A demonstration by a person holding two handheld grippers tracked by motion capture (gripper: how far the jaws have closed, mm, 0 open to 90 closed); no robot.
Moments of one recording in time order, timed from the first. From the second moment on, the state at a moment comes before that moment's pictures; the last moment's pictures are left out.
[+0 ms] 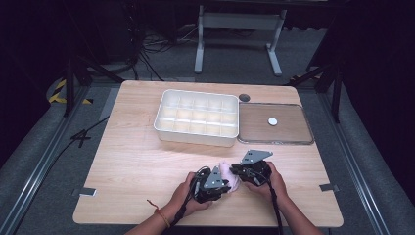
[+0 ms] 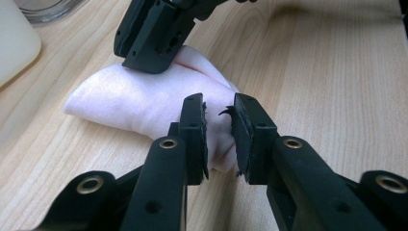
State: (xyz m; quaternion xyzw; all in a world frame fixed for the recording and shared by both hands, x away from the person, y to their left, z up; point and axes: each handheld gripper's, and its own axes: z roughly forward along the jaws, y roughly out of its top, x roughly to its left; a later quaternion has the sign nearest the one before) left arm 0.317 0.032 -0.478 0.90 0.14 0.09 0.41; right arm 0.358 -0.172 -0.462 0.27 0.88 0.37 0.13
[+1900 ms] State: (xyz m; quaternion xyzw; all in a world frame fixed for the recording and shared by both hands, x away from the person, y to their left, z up) left arm 0.315 0.163 -0.463 0.91 0.23 0.12 0.31; right arm 0.371 -0.178 -0.477 0.31 0.86 0.41 -0.02
